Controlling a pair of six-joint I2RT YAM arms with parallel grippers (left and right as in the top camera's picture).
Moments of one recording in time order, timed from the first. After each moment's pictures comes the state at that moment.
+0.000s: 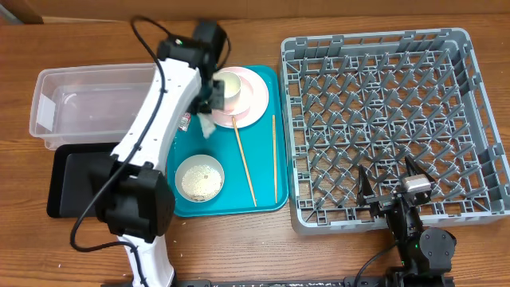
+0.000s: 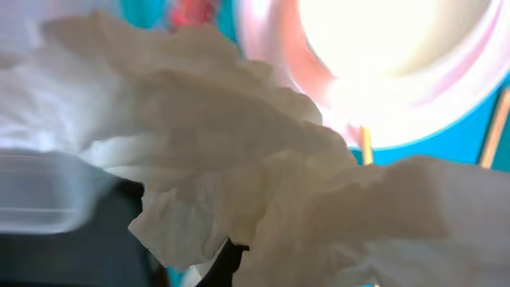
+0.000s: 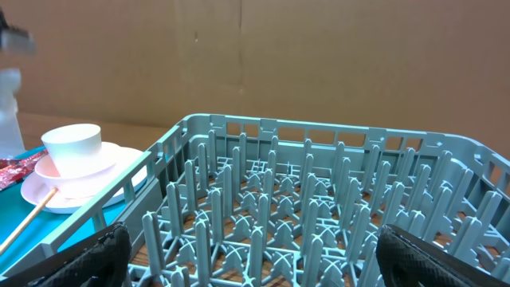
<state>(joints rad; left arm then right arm) -0.26 2.01 1.92 -1.34 -0.17 -0.30 0.01 0.01 0.02 -0.02 -0.18 -0.04</state>
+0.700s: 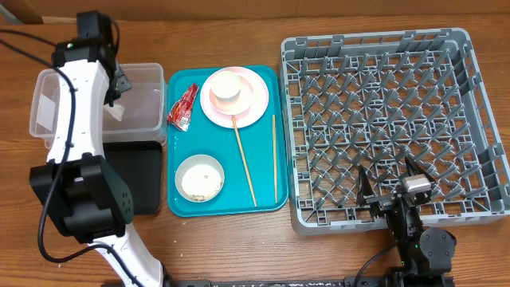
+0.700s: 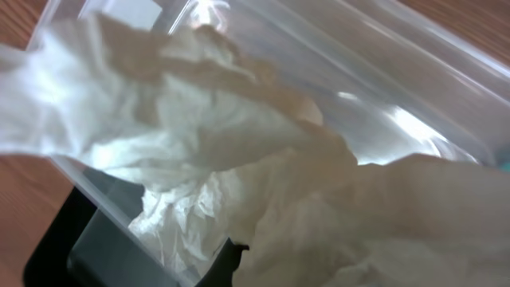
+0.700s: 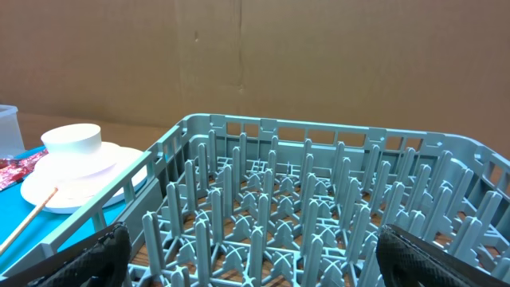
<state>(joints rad) 0.18 2.00 1.83 -1.08 -0.37 -0.42 0.01 0.01 0.02 -0.02 -0.18 -0.04</state>
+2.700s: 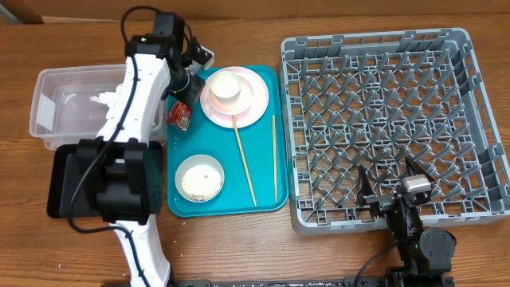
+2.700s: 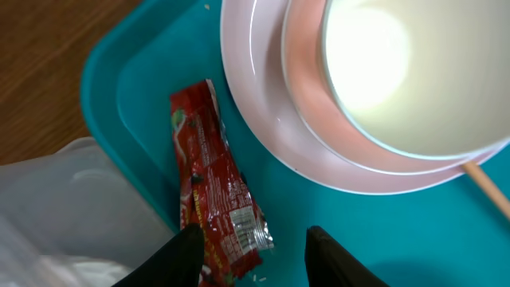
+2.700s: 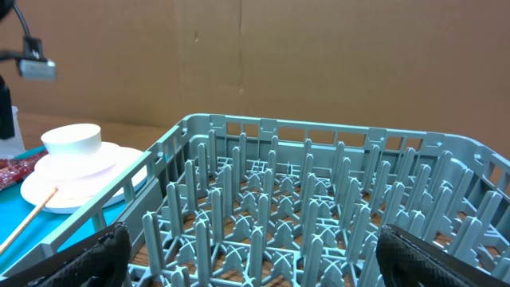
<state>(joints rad) -0.09 2.13 1.87 -1.08 0.04 0.46 0.01 0.01 0.02 -0.02 -0.18 -0.04</state>
